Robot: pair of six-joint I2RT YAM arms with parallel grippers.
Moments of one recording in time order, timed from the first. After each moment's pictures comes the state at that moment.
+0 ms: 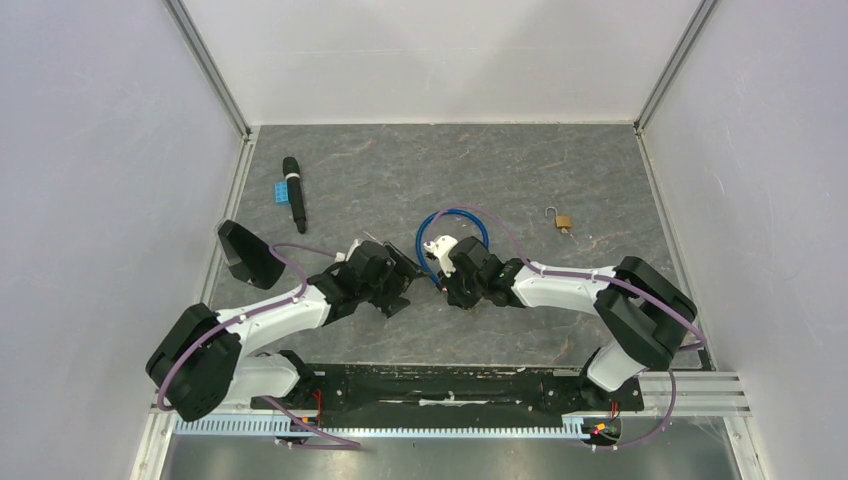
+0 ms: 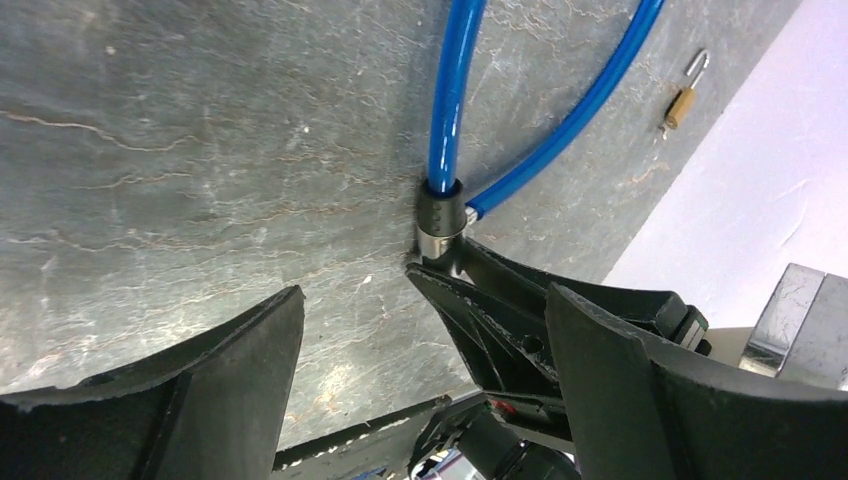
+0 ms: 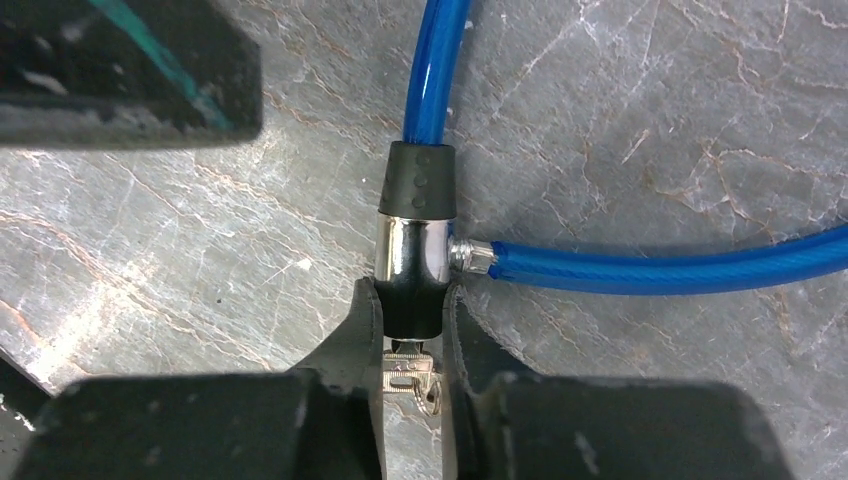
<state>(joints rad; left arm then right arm) -0.72 1.23 0.53 -0.10 0.00 -1.50 0.88 1.59 0.78 -0.11 -0.03 0.04</state>
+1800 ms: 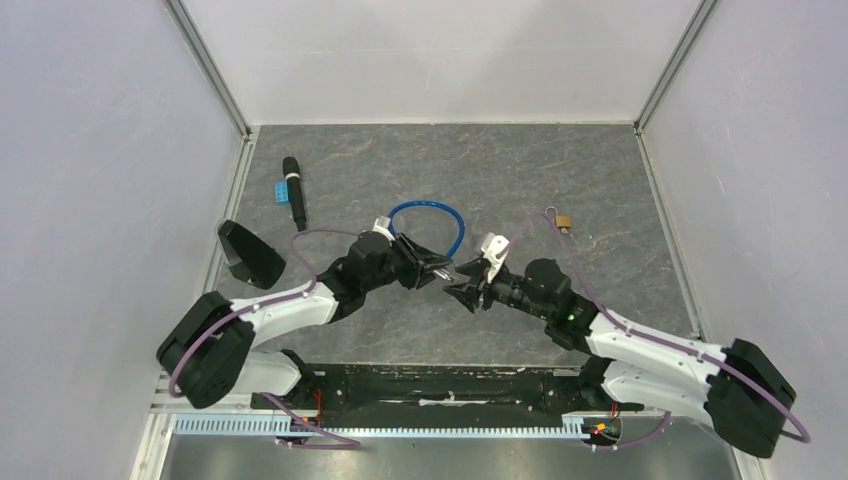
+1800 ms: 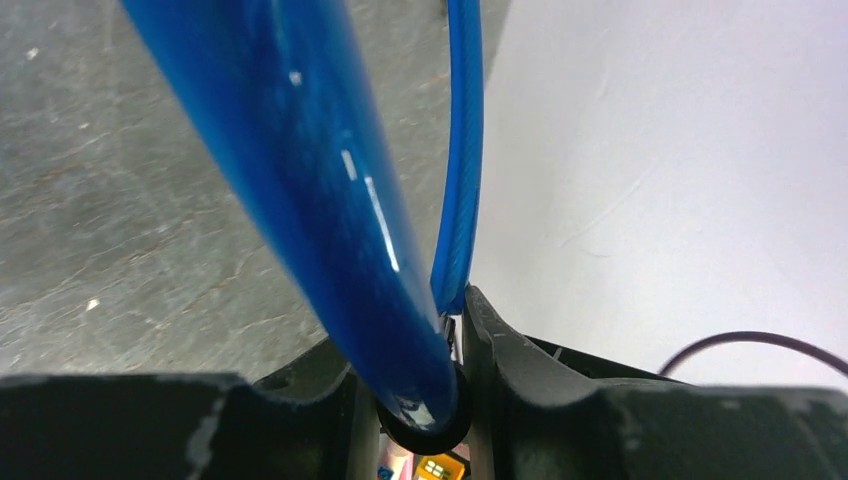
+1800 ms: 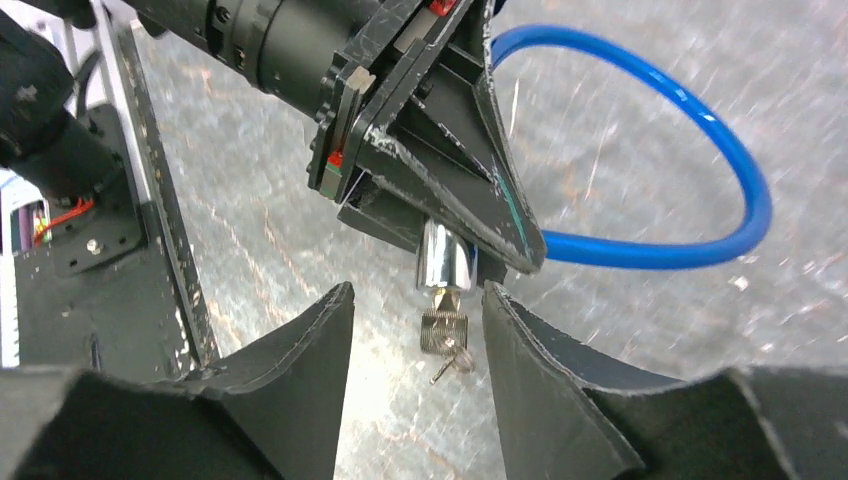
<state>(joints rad) -0.74 1.34 0.53 0.38 0.20 -1.50 0.87 1.03 0.42 0.40 -0.21 0.04</state>
